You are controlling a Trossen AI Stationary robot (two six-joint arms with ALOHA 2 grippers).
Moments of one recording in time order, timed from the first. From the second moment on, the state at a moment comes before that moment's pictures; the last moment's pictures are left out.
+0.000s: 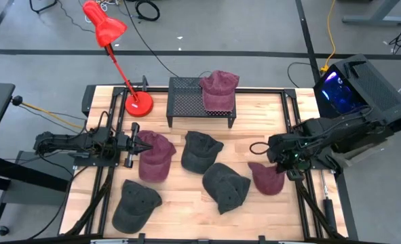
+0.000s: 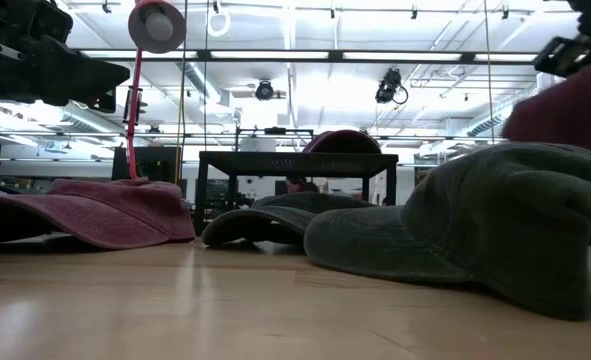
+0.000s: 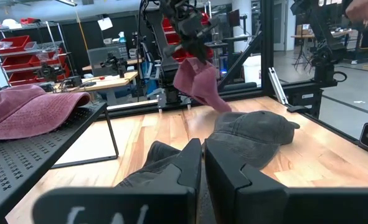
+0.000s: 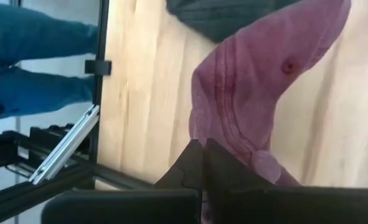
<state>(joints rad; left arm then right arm) -0.04 0.01 0.01 0.05 0.02 0.12 0.25 0.98 0.97 -1.22 -0.39 0.21</state>
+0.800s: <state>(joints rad) -0.04 0.01 0.01 0.05 0.02 0.12 0.05 1.15 1.48 -1.38 -0.19 0.00</state>
